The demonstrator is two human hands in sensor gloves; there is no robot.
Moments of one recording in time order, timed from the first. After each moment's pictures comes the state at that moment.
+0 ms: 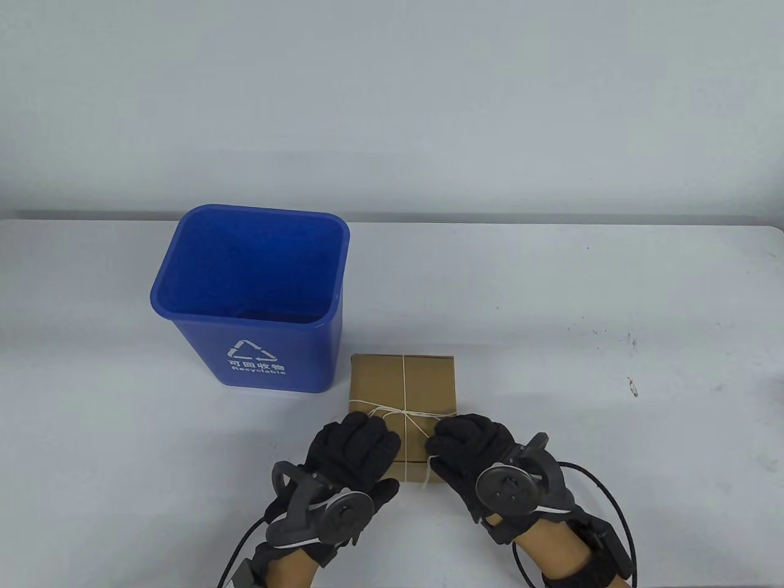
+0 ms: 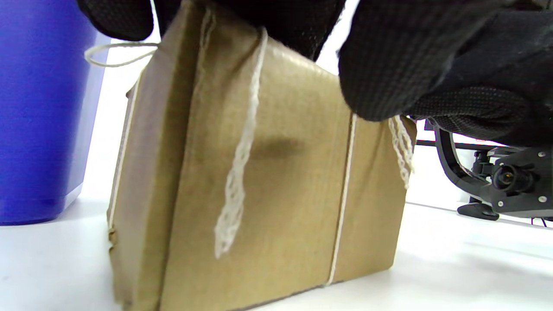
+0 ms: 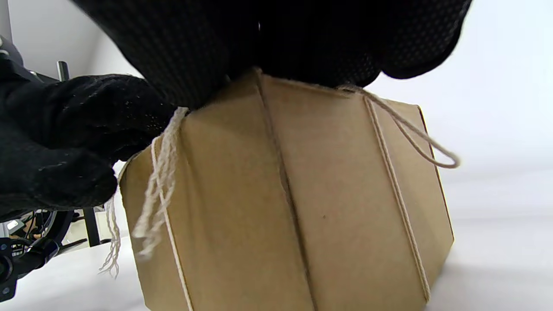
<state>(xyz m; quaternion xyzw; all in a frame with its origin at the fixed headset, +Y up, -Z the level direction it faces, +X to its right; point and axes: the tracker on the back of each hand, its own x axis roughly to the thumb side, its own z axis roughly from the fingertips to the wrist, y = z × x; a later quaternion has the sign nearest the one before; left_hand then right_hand) -0.100 -0.705 -0.203 0.12 -0.28 0.09 0.95 0.126 -0.700 -0.237 0.35 -0.12 0.91 0.19</state>
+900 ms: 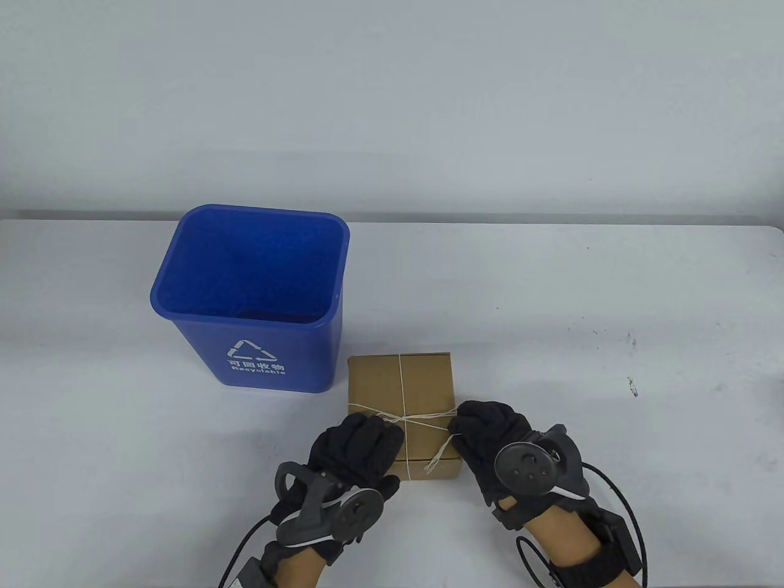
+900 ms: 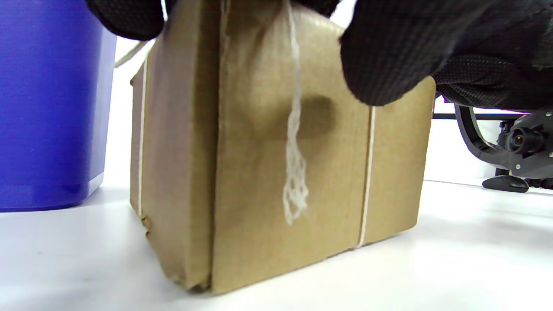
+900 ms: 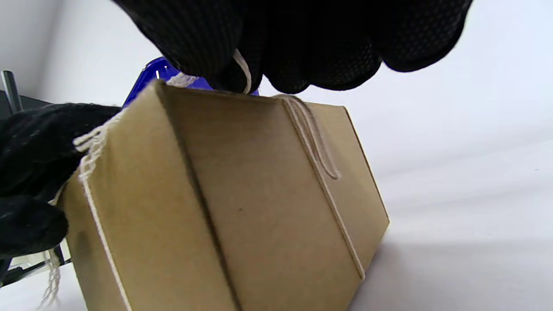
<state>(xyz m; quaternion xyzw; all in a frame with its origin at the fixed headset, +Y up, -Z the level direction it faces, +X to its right) -0.092 -0.714 -0.207 0.11 -0.26 0.05 0.96 0.152 -0.703 -0.257 0.30 -0.10 0.92 0.21</state>
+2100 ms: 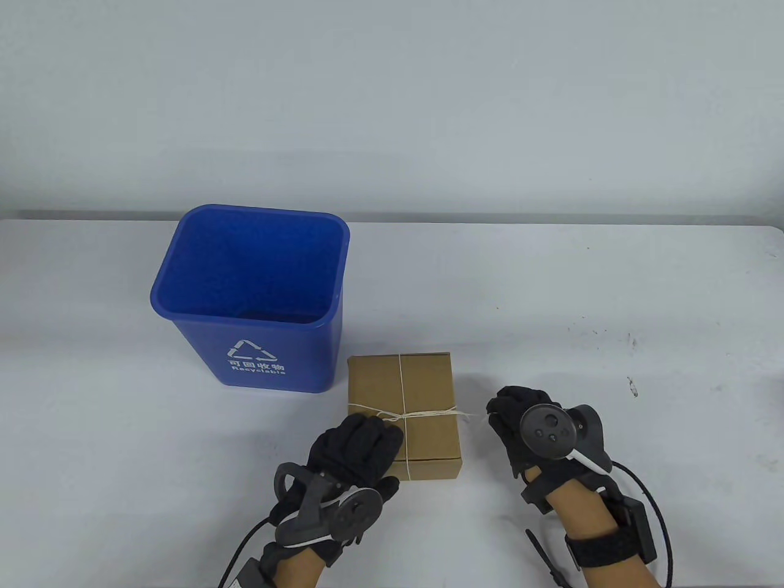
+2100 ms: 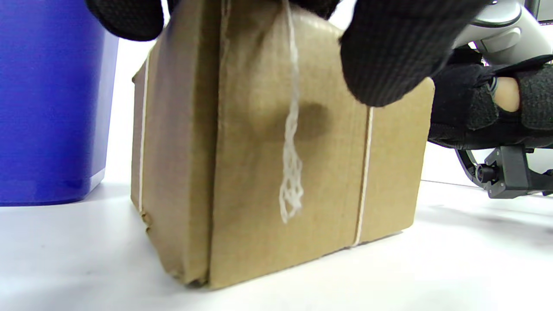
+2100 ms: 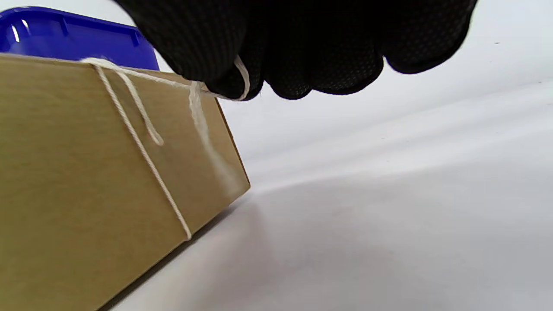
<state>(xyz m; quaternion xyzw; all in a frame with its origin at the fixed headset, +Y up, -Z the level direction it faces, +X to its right) -0.093 -0.714 -0.206 0.10 -0.26 0.05 0.96 0.199 -0.728 -0.298 0.19 -0.04 0.96 0.18</state>
